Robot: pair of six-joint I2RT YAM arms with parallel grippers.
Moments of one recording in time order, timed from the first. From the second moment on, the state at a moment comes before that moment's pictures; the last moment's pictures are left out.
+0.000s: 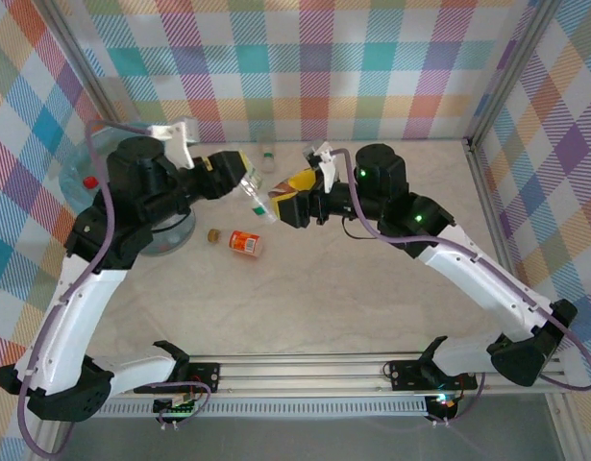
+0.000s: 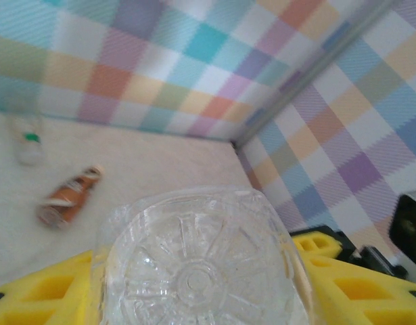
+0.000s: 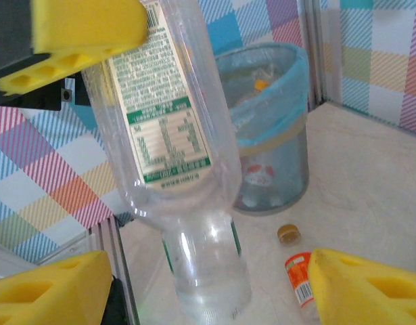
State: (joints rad) left arm -0.49 1.14 1.70 -0.83 0.06 -0.57; right arm 0.80 1.33 1.48 -0.38 -0.43 0.23
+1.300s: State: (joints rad) left arm 0.45 1.49 1.89 -0.70 0.06 -0.20; right arm 0.96 2.18 2.38 -0.53 -0.56 0.45
